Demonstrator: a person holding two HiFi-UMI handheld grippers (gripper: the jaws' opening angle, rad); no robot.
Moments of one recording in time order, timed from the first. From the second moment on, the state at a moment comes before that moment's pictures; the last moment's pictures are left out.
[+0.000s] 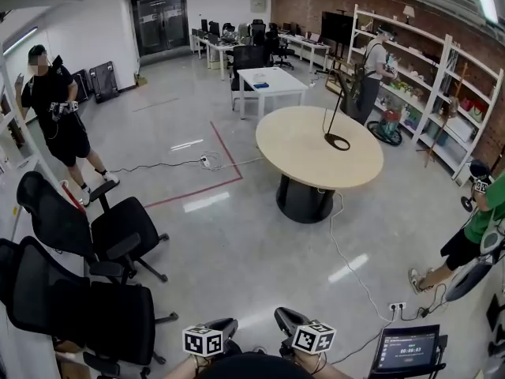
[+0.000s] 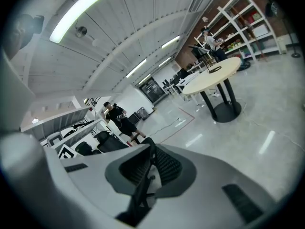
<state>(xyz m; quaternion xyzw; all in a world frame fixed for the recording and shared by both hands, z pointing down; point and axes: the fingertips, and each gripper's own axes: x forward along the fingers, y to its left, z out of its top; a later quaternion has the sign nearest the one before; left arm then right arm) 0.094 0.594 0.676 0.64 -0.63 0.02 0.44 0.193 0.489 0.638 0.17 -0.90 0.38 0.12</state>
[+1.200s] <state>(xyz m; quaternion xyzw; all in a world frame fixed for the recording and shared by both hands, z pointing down) -0.065 0.380 0.697 0.71 -0.53 0.03 0.46 0.056 0.318 0.639 0.29 -0.88 0.35 0.12</state>
